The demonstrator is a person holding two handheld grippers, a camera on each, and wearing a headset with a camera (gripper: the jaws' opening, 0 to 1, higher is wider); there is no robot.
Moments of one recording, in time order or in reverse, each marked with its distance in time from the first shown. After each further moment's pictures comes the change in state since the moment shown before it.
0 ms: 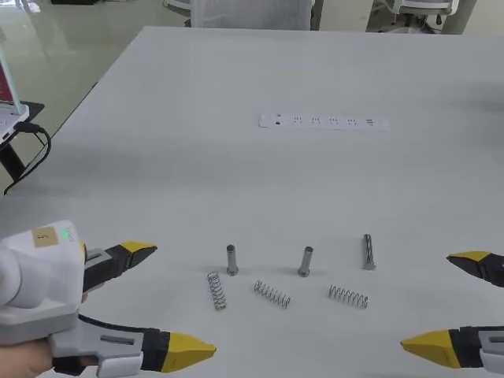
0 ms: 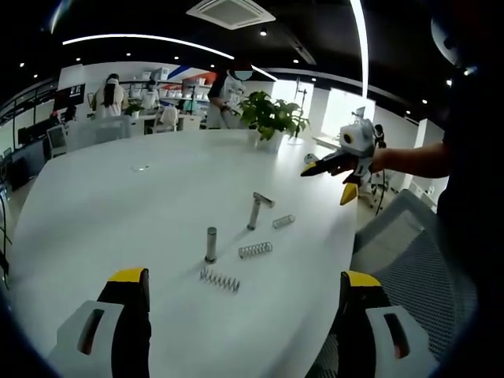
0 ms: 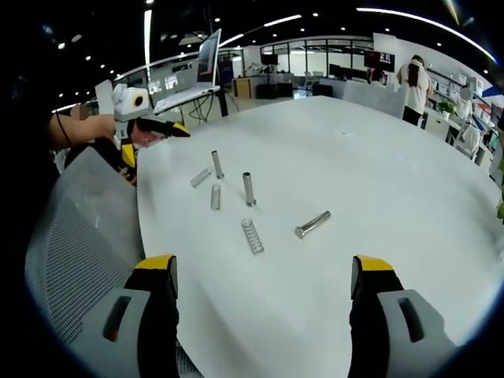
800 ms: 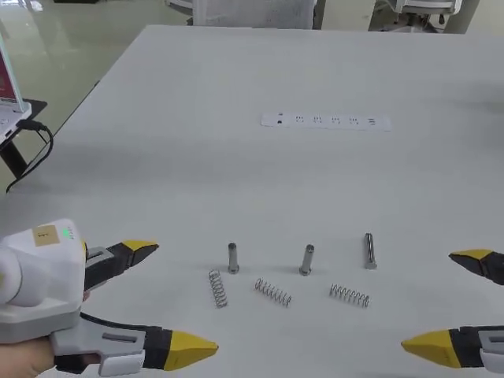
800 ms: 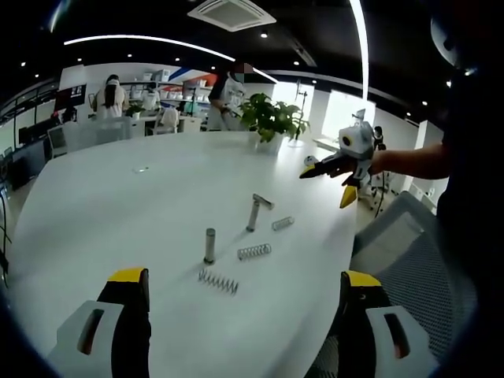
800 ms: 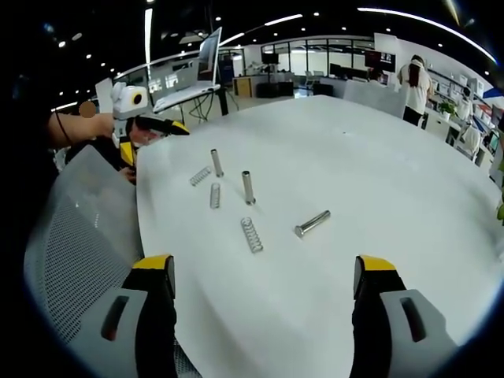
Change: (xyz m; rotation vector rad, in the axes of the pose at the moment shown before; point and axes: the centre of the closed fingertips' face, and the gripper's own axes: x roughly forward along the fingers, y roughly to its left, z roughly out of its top) left arm 0.000 -0.002 0.000 -0.004 -0.011 0.002; right arm 0.001 0.000 -0.003 -0.004 0.007 0.001
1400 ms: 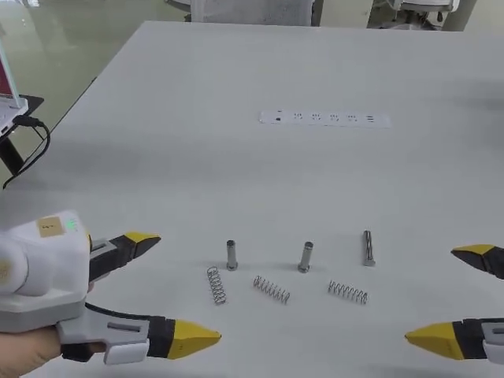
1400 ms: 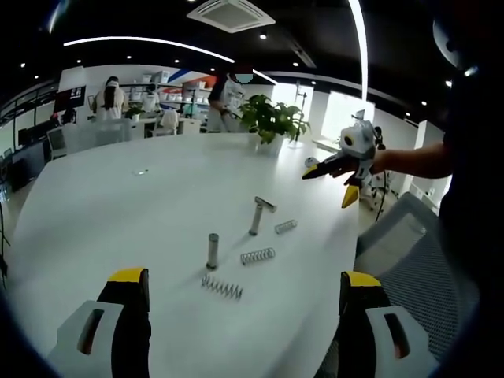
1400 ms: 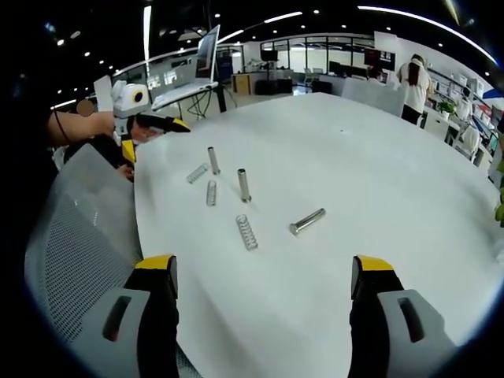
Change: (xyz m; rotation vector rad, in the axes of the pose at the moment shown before) left arm 0.008 0.007 0.005 0.007 -0.010 -0.003; right arm -0.002 -0.007 0.001 -0.001 0.019 -0.009
